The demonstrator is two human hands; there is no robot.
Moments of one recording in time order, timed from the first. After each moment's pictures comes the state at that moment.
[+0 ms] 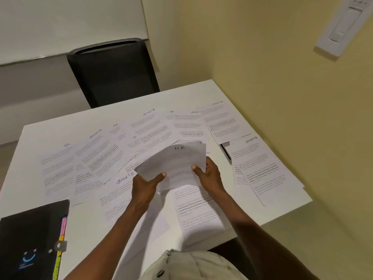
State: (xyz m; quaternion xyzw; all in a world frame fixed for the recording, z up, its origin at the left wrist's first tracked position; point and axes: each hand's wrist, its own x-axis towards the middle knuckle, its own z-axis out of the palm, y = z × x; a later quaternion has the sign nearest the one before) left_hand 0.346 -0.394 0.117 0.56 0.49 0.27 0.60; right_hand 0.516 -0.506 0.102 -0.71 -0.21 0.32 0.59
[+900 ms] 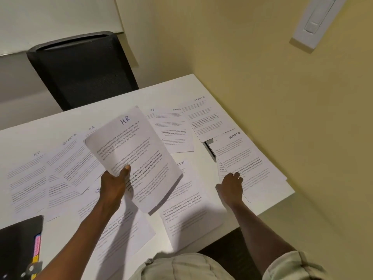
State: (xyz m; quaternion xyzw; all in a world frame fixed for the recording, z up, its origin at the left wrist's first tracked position) left_hand 0.356 -0.345 0.104 0.57 0.53 0.28 0.56; right_hand 0.609 -0.581 -0.006 -0.96 -0.25 0.11 -0.05
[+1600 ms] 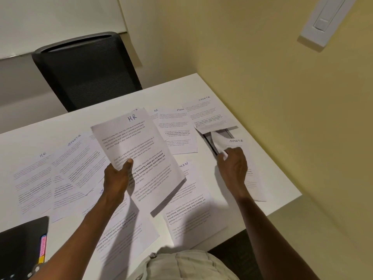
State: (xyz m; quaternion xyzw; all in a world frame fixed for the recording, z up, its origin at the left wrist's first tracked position) left_hand 0.372 -0.336 0.123 0.56 0.53 0.28 0.57; right_hand 0.618 -0.540 0.087 -0.92 -0.20 -0.04 0.32
